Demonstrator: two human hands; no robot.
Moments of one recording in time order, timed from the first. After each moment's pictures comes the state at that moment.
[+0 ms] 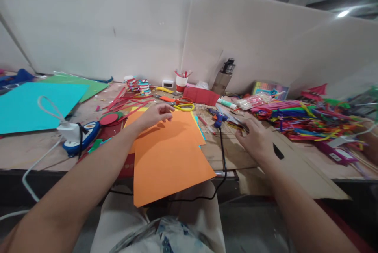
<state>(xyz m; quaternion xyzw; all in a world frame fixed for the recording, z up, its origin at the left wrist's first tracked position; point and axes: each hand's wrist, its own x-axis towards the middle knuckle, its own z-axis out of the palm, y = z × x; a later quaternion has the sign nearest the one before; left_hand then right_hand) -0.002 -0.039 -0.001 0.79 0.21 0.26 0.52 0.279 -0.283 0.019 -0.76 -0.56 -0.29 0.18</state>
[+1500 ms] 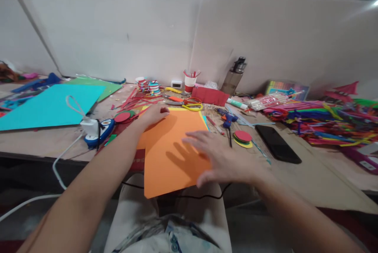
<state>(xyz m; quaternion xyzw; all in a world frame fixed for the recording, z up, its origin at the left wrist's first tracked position) -0.022 -0.006 -0.011 0.87 0.33 0.24 0.25 0.152 -0.267 0.048 -0.53 -0.83 0.12 0.12</state>
